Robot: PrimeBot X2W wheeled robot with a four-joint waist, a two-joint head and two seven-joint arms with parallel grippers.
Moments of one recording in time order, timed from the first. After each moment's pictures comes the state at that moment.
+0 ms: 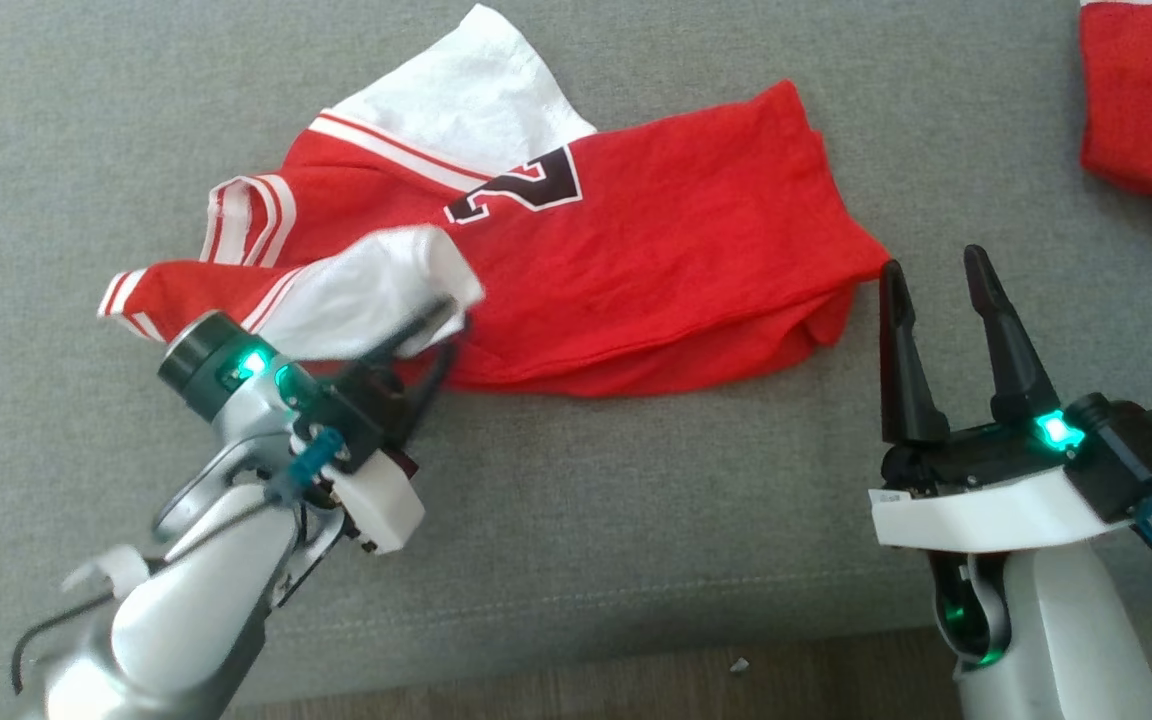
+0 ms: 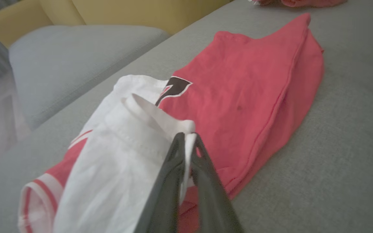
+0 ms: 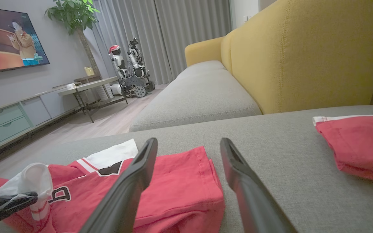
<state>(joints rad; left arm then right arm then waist) -0.46 0.38 -0.68 0.27 -0.09 -0.11 -0.19 -0.16 -0.05 0.19 0.12 0.13 0.12 -0.25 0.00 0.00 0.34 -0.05</state>
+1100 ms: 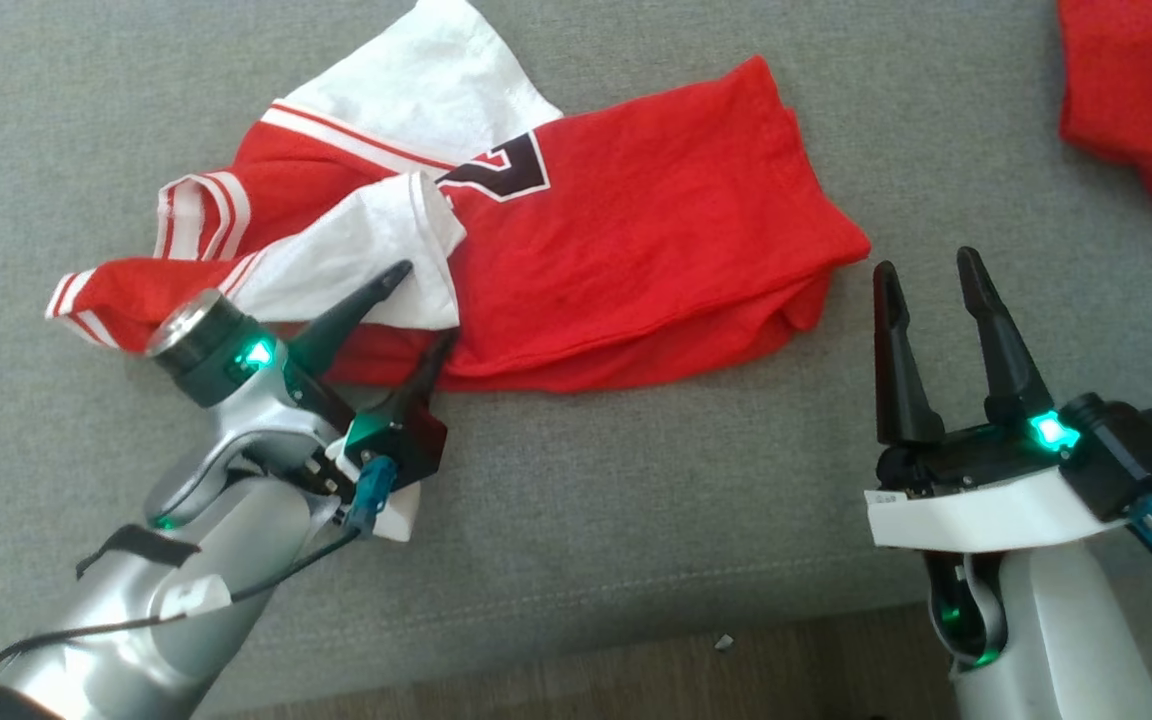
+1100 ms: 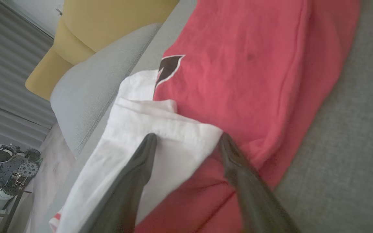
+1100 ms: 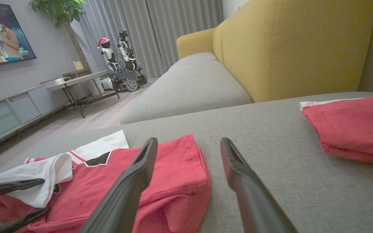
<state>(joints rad) -0.55 0.41 -0.80 0.39 0.23 0.10 -0.22 -0.16 -0.05 0.20 0.13 0.14 0.12 -0.25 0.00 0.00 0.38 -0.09</state>
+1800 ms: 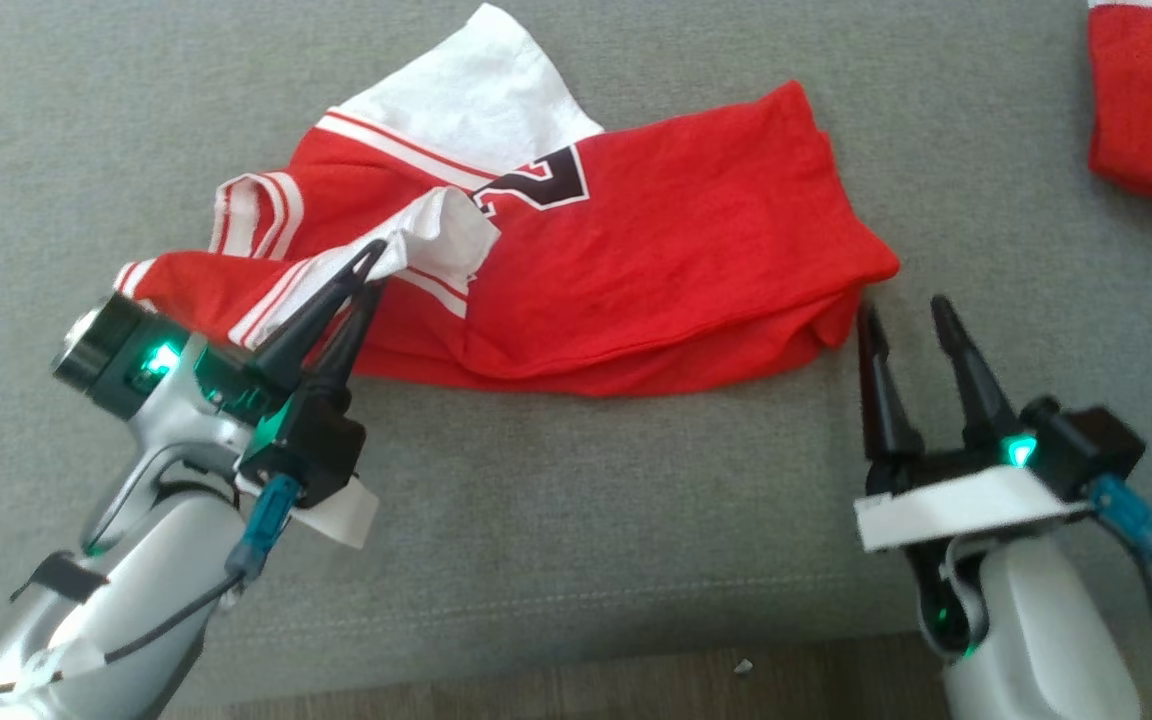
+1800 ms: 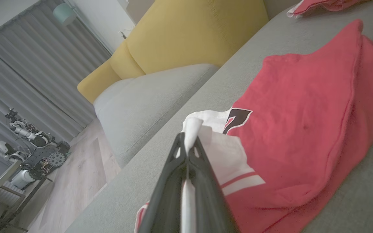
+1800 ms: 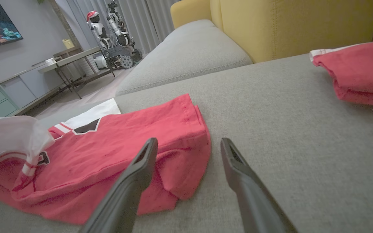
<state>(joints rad) -0.46 0.52 -0.70 0.10 0.06 0.17 -0.26 -0.21 -0.05 0.18 0.36 0.16 0.12 -0.25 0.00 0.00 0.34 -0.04</state>
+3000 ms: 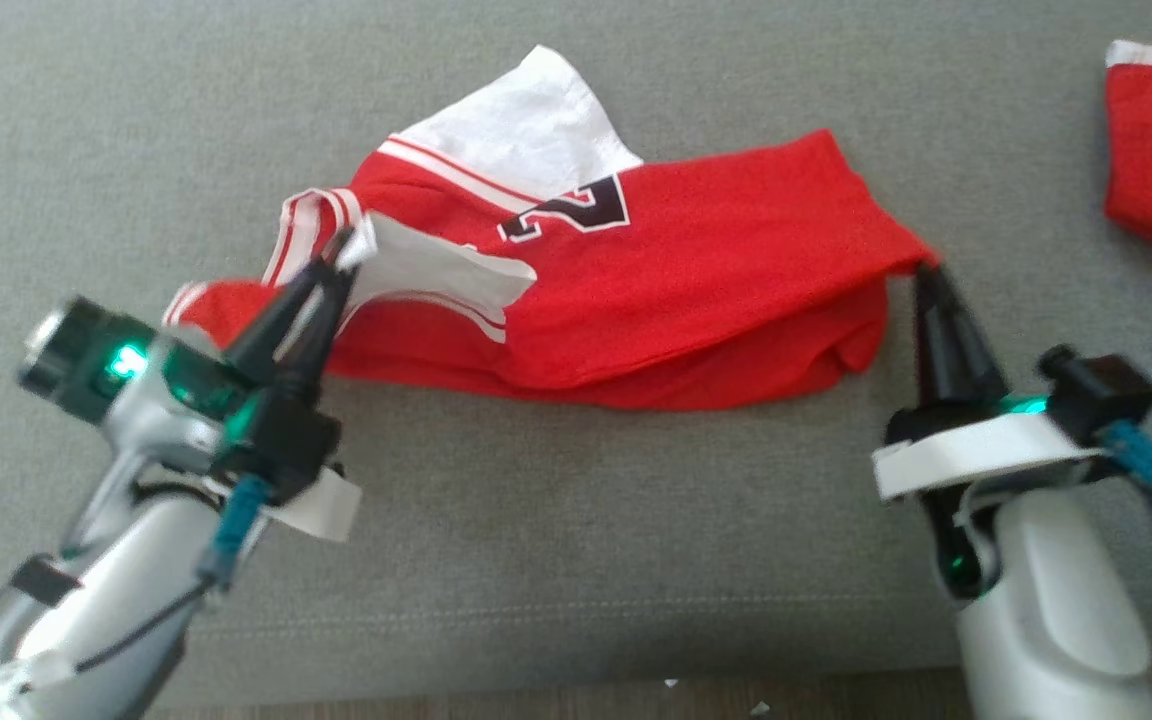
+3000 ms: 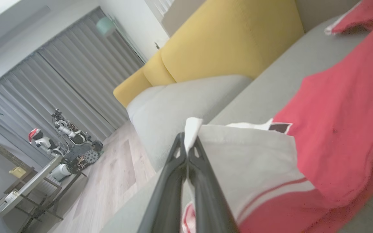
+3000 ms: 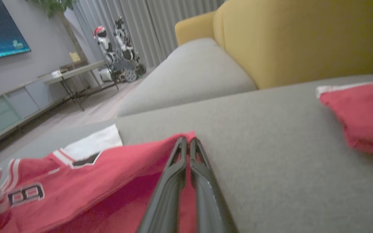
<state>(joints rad) -0.44 0.55 -0.69 0.06 0.02 0.23 -0.26 -0.34 -0.05 0.11 0.51 0.13 0.12 -0.25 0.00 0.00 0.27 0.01</state>
